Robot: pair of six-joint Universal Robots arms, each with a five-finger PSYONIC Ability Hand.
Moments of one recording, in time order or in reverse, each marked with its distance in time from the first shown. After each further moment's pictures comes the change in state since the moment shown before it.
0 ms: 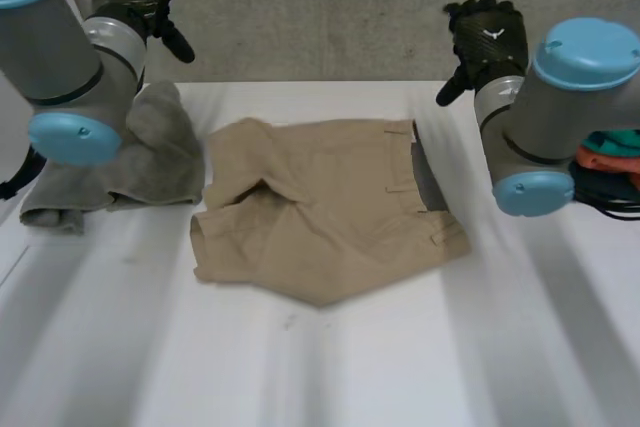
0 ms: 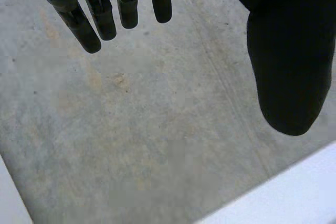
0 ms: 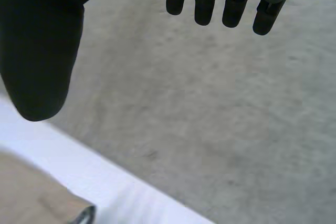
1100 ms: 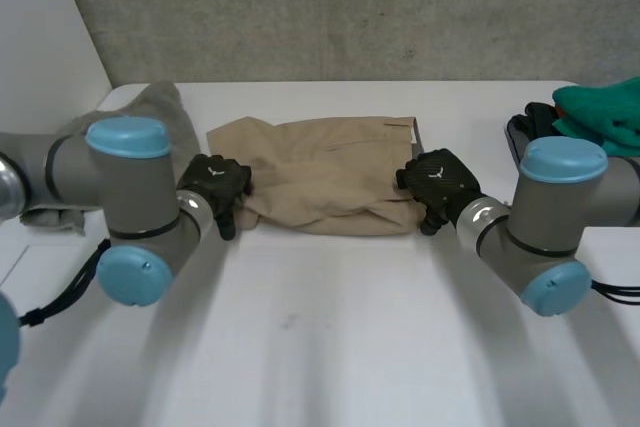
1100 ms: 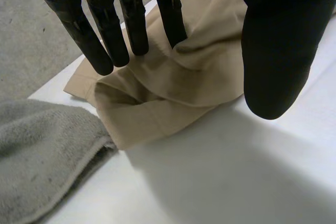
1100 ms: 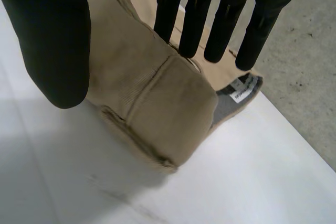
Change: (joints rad) left arm -0.102 -0.109 -0.446 -0.006 0.003 0.264; right arm -0.058 0.052 0.401 -0.038 -0.364 -0.368; left_hand 0.300 0.266 0.260 0.256 0.230; right_hand 0.355 0.357 0.361 0.368 0.351
